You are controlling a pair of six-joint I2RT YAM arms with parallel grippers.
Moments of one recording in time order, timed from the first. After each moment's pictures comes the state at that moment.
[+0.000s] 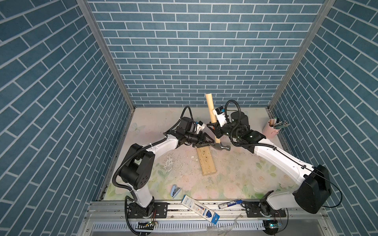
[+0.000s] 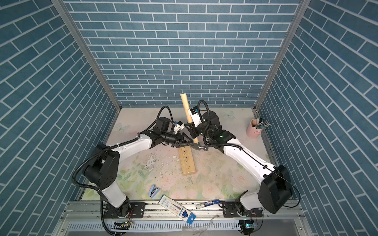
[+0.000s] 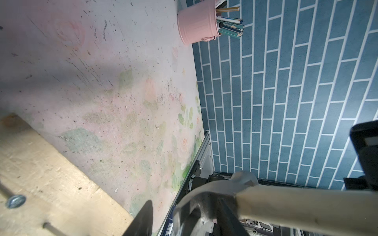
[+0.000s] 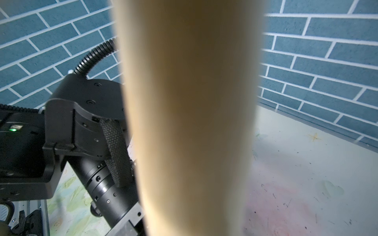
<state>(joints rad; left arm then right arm) -0.54 1.73 1.14 -0.08 0.93 -0.79 0.67 1.40 1.17 -0.13 -0.27 0.08</state>
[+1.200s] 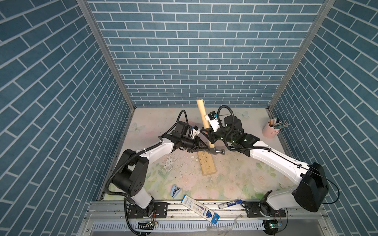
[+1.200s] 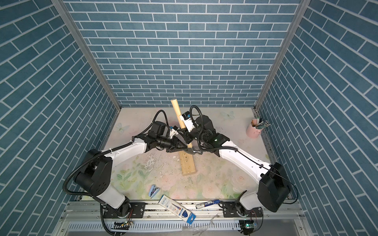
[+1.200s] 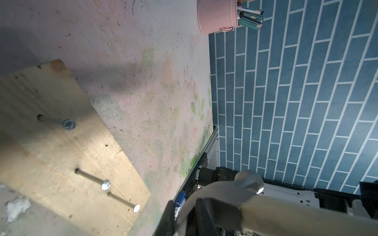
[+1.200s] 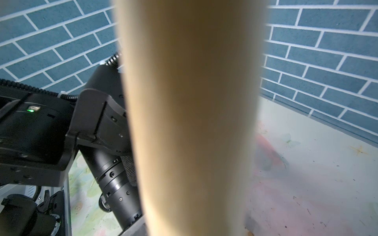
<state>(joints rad) -0.51 1.61 1.01 -0.20 0.89 -0.74 0.78 1.42 1.13 -0.07 -0.29 0.08</state>
